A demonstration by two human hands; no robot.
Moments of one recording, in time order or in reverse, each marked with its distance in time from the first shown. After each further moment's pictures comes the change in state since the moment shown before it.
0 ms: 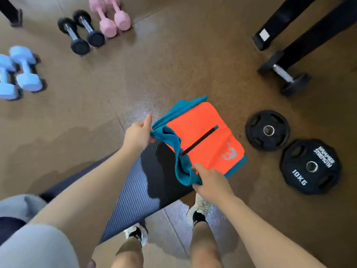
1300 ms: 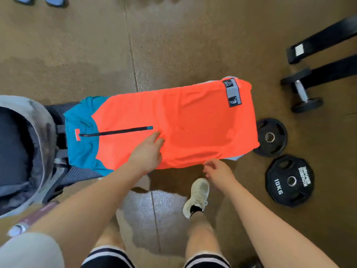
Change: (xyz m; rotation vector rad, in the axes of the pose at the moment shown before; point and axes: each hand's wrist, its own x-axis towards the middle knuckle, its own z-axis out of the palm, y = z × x) left_hand -0.088 -0.214 -0.005 0.646 -0.225 0.462; right_hand -0.019 0.022 0.102 0.291 -0.097 0.315
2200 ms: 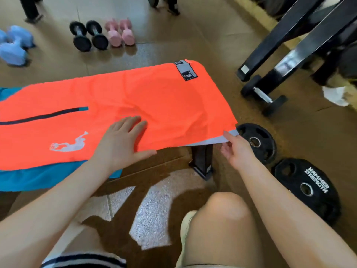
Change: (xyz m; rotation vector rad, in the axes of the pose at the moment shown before) left_hand 0.065 0.021 0.135 0.420 0.596 0.345; right_hand 0.122 0.164 -0.045 1.215 0.350 -0.260
